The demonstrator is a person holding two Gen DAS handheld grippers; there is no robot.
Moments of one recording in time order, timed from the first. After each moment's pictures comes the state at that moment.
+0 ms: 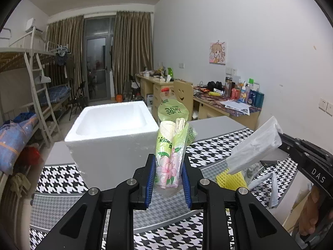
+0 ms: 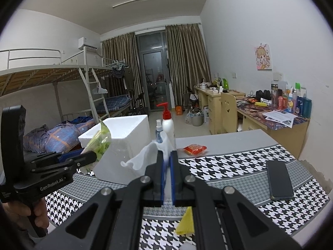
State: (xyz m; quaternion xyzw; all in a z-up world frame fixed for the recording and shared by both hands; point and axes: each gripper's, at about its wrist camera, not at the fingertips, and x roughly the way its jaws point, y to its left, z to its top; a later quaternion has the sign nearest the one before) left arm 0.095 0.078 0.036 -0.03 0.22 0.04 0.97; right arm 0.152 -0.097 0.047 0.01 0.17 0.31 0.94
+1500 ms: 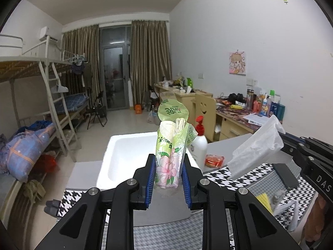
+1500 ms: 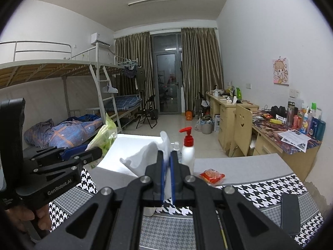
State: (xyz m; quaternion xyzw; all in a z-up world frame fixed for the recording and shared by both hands) left arm 0.133 0.127 0.071 -0.02 0.19 0.11 0.97; right arm 0.183 -0.027 0.090 -0.03 0.15 0.34 0.93
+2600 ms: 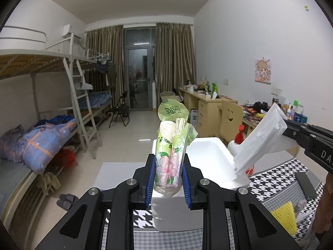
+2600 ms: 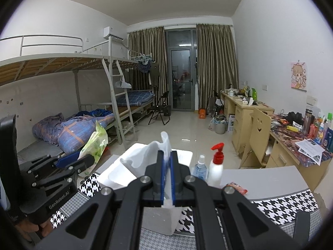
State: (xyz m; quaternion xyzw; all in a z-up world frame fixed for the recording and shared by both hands) left arm 0.124 0.178 0.075 -0.04 0.18 0.19 0.96; right arm 0.200 0.038 0.107 -0.05 0.16 0.39 0.91
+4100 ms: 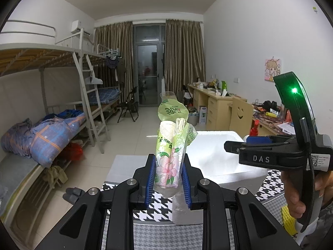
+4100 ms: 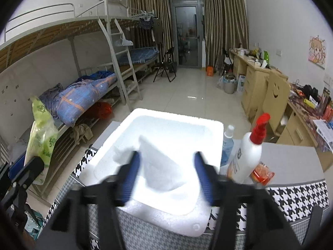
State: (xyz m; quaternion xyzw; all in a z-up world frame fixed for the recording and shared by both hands) left arm 0.111 0.203 0.069 -0.05 0.19 0.22 0.96; right arm 0.250 0.117 0.070 -0.10 0.31 0.39 0.86
